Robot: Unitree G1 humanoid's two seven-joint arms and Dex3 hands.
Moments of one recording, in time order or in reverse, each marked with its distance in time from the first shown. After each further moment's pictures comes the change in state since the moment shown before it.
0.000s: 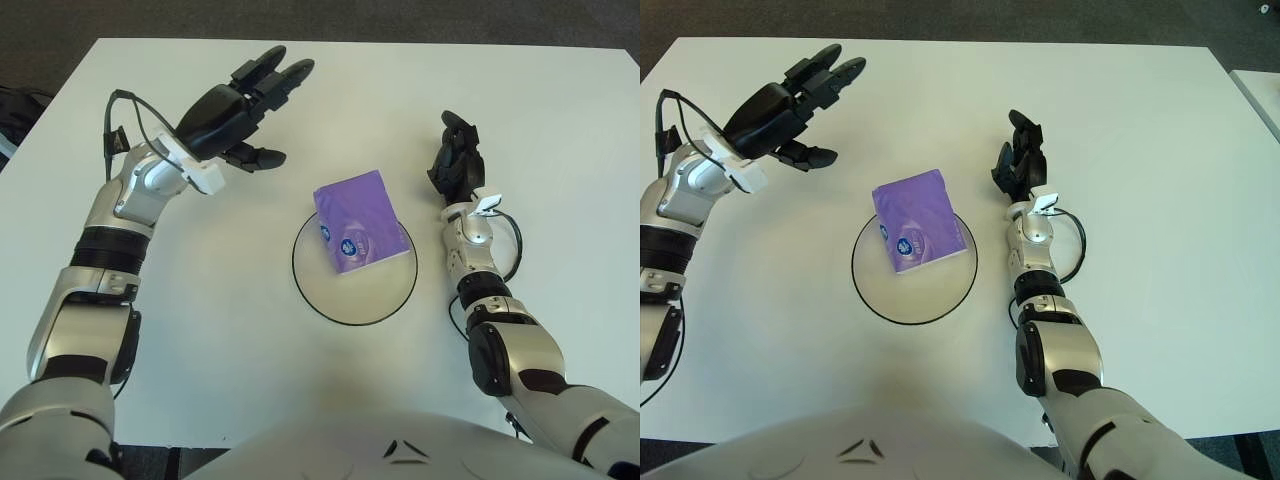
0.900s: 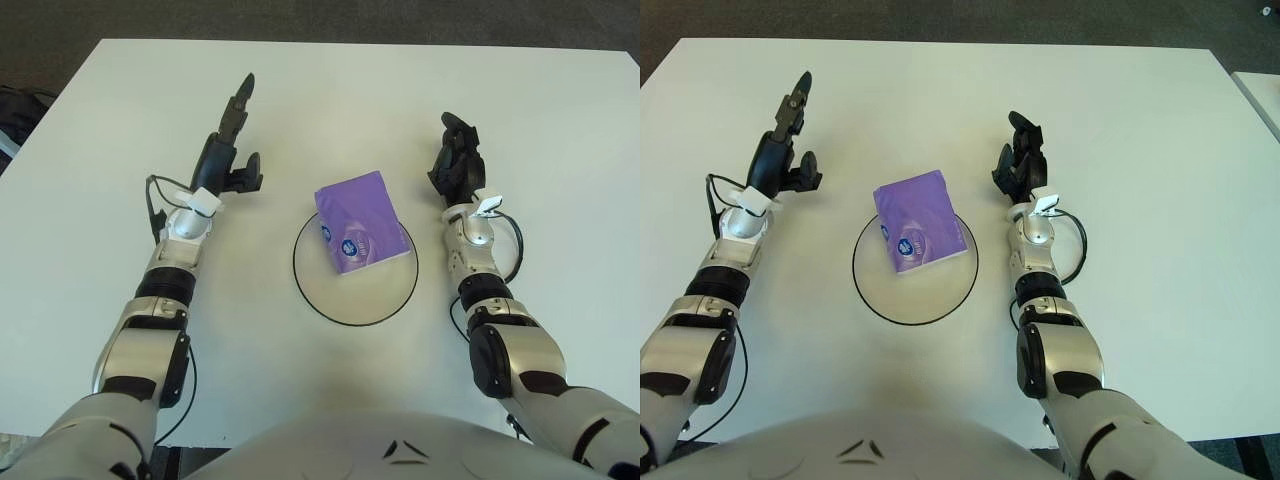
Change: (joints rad) left arm 0.125 -0.283 0.105 0.363 -0.314 -0.078 0.085; right arm 0.008 -0.004 0.000 -0.009 0.000 0.003 0.018
